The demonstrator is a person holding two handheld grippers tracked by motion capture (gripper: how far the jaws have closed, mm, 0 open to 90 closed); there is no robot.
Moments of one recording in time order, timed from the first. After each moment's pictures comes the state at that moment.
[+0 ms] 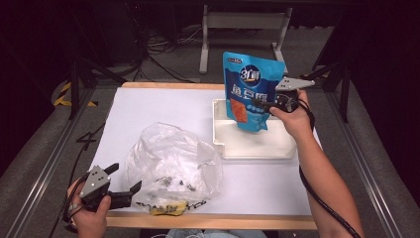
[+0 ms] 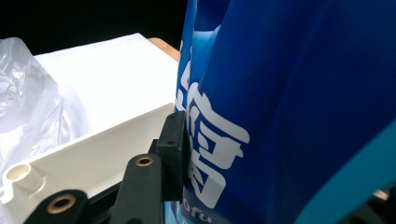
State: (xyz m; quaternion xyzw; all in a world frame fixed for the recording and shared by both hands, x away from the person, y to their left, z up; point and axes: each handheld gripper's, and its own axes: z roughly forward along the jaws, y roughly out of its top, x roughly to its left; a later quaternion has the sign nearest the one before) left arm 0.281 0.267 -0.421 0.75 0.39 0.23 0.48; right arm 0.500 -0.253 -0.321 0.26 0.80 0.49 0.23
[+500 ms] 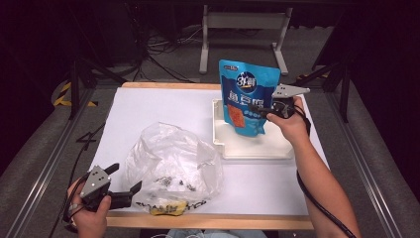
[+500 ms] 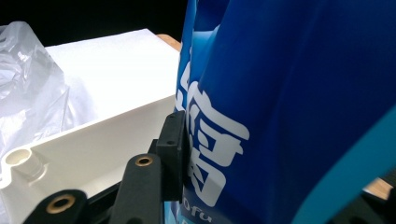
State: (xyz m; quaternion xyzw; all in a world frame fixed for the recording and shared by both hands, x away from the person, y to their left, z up) left arm 0.281 0.266 -0.420 0.76 0.39 0.23 0.47; right arm 0.498 -0.249 -0.343 0.25 0.80 0.50 0.23
